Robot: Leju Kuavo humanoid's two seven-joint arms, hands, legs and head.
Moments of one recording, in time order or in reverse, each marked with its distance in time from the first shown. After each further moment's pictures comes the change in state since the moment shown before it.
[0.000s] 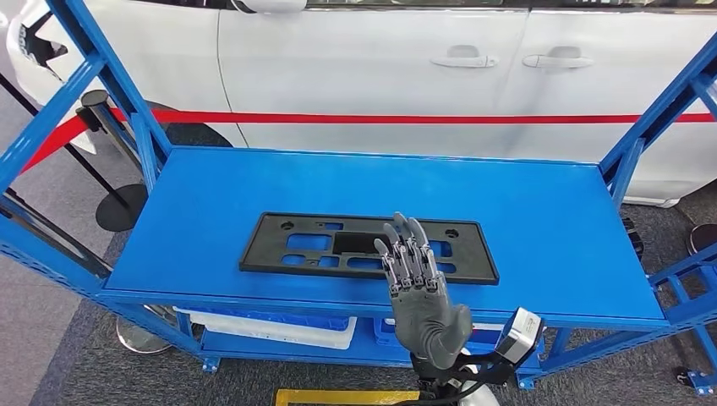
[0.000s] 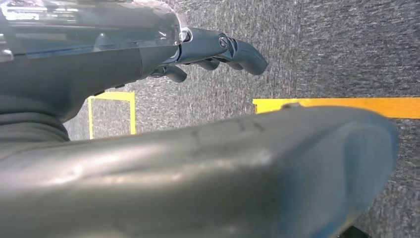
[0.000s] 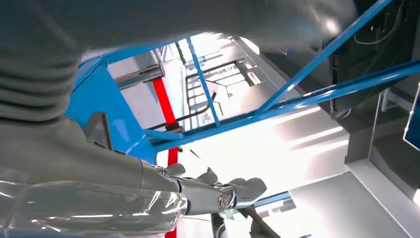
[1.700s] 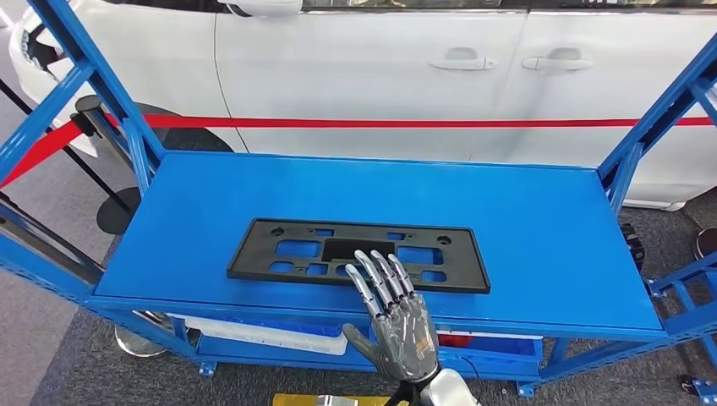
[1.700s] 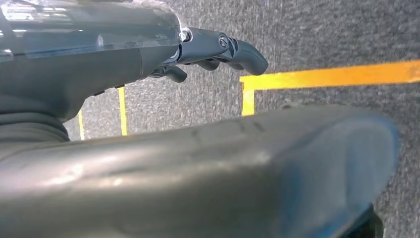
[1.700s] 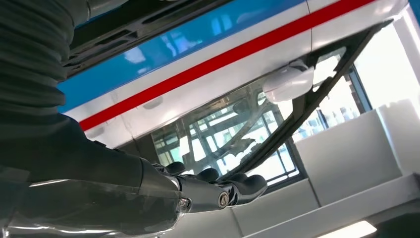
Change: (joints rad) left arm 0.004 -0.022 0.004 0.000 -0.002 -0.049 -0.023; right arm -0.040 -0.103 0.155 0.177 1.645 -0.867 0.338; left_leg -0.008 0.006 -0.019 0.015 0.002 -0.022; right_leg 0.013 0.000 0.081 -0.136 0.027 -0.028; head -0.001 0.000
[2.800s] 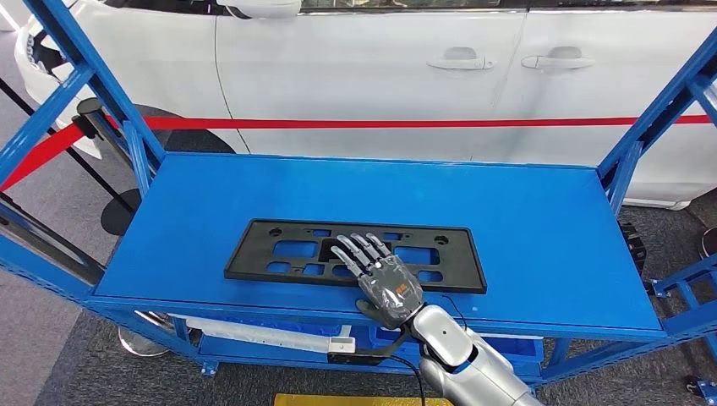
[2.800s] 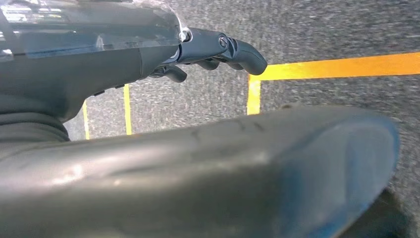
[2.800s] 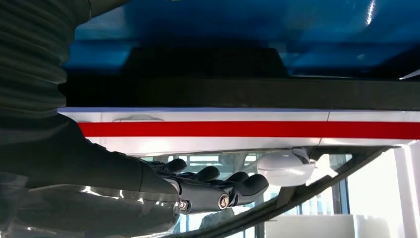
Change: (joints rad) left arm 0.002 -0.010 0.010 0.000 0.015 -0.011 0.001; right arm -0.421 -0.075 0.187 0.484 -0.133 0.184 0.038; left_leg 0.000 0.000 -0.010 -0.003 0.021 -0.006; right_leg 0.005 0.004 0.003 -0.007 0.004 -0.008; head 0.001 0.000
